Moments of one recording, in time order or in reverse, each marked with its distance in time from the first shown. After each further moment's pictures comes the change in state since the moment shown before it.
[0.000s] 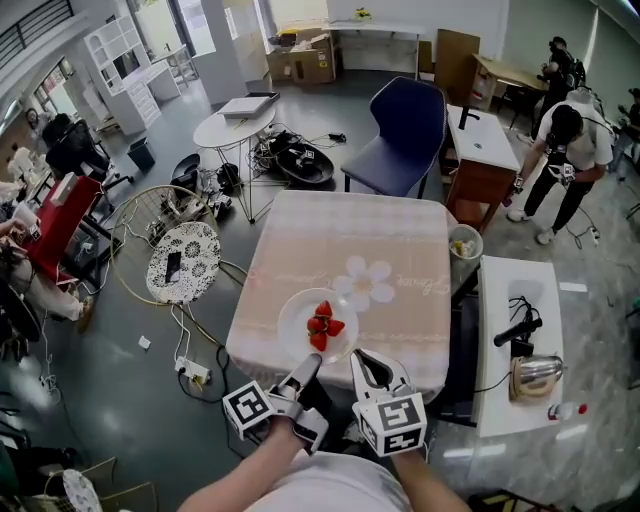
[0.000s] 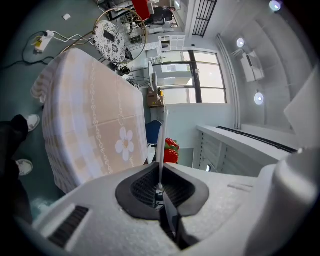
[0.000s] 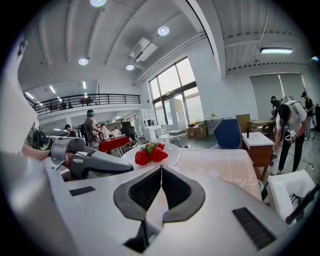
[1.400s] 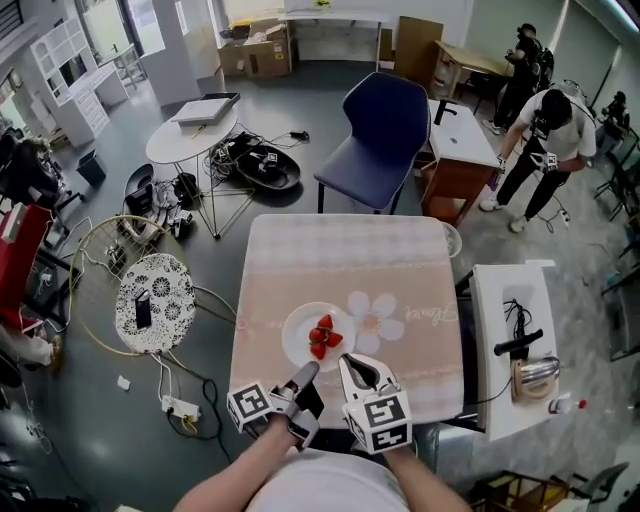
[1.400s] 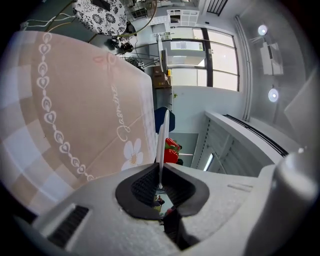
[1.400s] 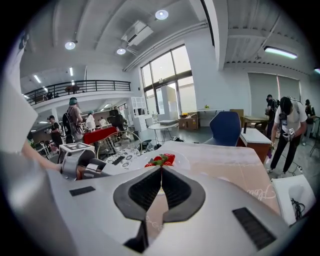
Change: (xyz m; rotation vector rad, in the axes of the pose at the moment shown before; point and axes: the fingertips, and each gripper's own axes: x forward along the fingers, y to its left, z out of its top) left arm 0.107 0.078 0.122 -0.050 0.261 0.053; right arm 0.166 -0.019 0.009 -0.003 0.136 -0.120
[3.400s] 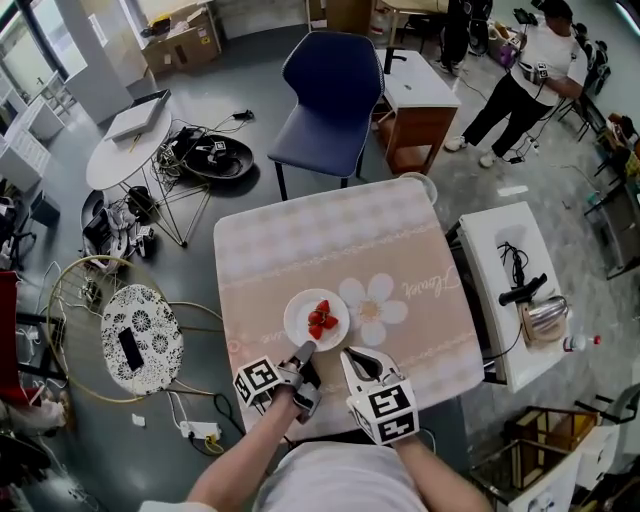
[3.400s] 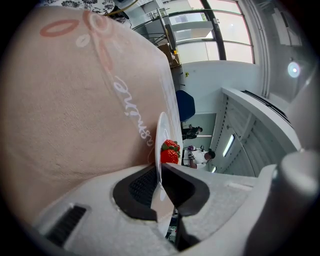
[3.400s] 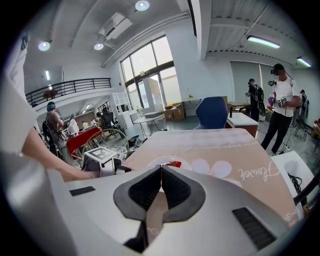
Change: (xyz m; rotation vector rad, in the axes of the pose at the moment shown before) left arm 0.072 0.093 0.067 0.097 0.214 0.225; right arm 0.053 -0.020 -0.026 0.173 0.093 -0.131
